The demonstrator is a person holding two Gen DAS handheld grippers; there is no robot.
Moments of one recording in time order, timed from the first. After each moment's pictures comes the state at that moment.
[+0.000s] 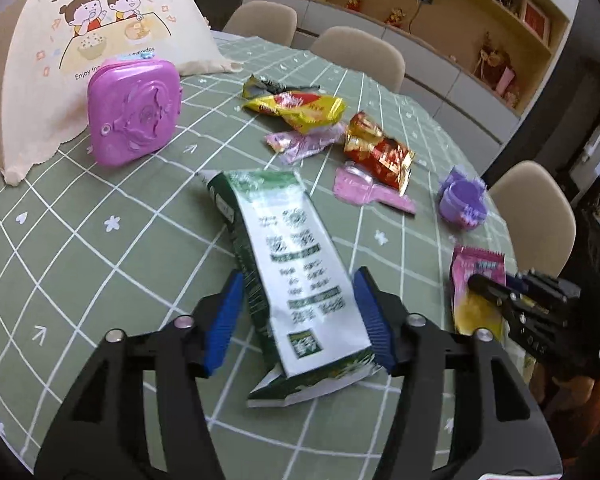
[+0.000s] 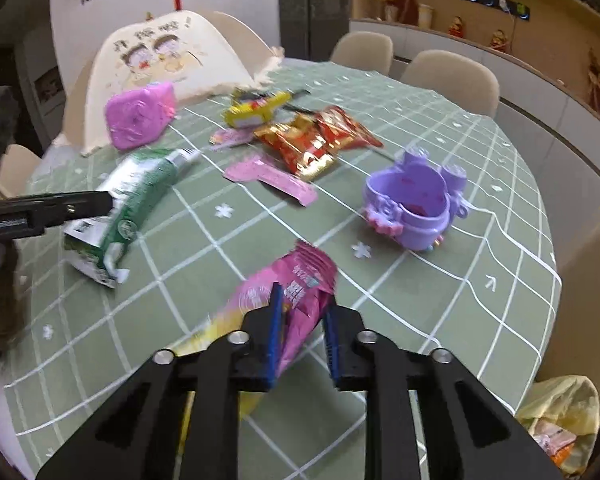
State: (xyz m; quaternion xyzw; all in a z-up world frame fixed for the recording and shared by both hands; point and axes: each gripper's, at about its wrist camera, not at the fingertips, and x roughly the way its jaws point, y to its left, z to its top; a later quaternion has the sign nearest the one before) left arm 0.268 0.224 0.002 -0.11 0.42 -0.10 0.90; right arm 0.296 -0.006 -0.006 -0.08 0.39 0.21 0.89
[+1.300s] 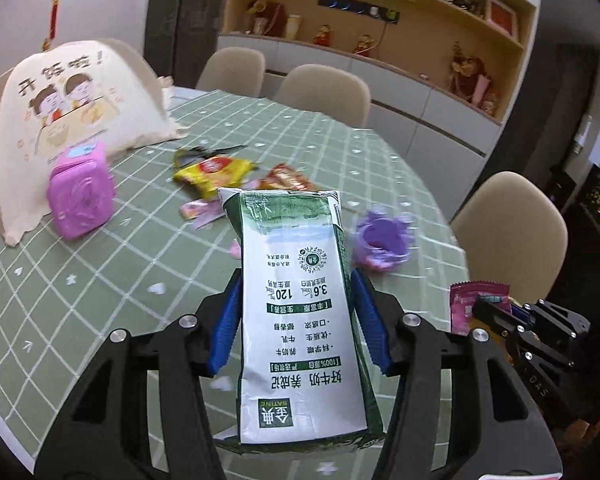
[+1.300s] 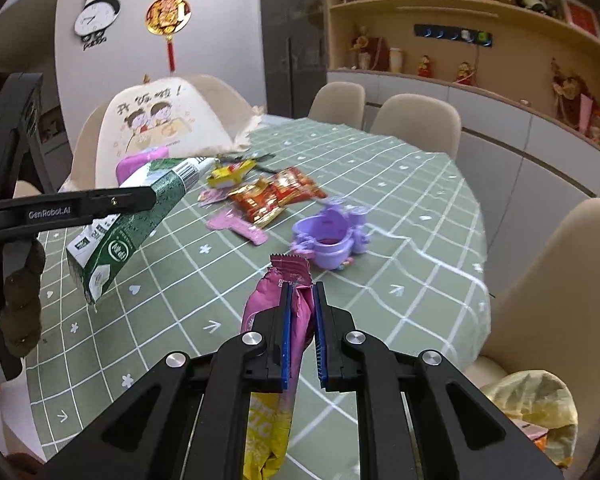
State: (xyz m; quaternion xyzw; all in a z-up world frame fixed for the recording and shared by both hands) left arm 0.252 0.119 0.067 -0.07 0.35 -0.10 0.93; right arm 0.250 -0.095 0.042 -0.04 0.31 0.18 0.93
